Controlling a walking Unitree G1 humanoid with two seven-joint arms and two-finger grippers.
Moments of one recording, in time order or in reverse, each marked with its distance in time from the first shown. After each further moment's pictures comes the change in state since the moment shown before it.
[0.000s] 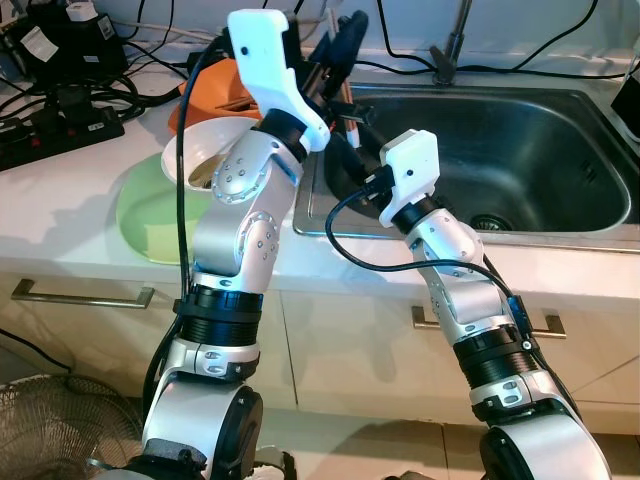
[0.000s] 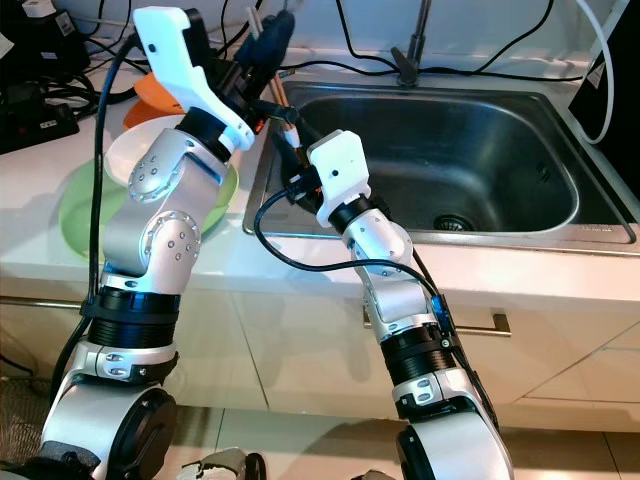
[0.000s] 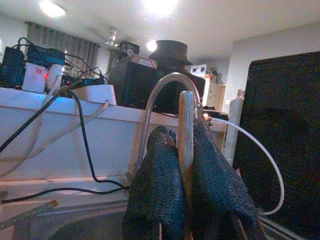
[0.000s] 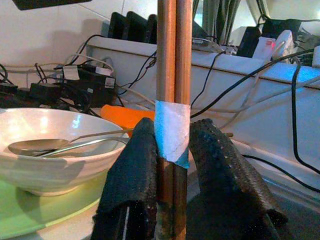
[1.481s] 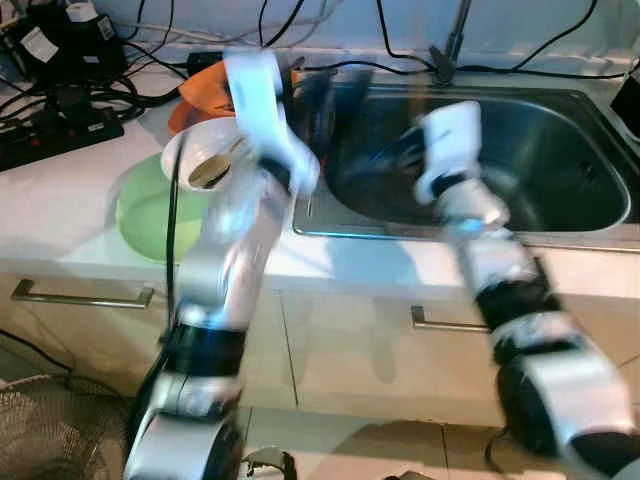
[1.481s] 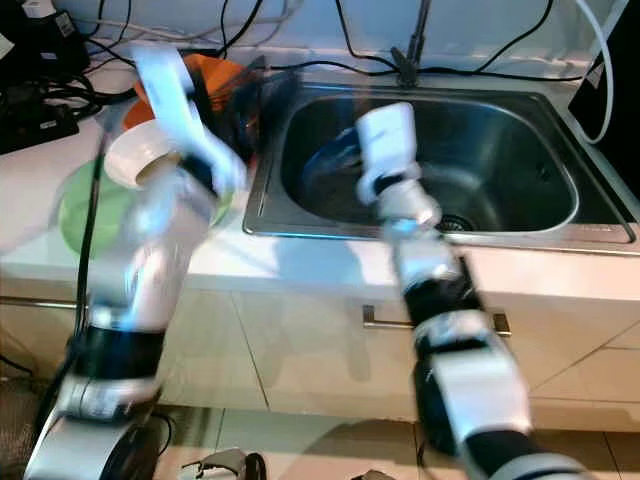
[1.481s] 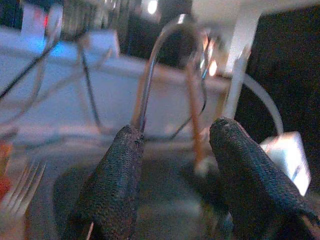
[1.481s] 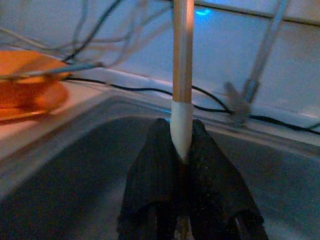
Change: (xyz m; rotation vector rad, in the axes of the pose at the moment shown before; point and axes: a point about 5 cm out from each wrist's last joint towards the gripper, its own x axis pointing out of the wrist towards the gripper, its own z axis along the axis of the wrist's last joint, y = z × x) left arm -0.041 0.011 -0.033 -0.013 0.169 0.021; right arm 0.003 -0.078 -0.028 -0.029 0.296 -0.396
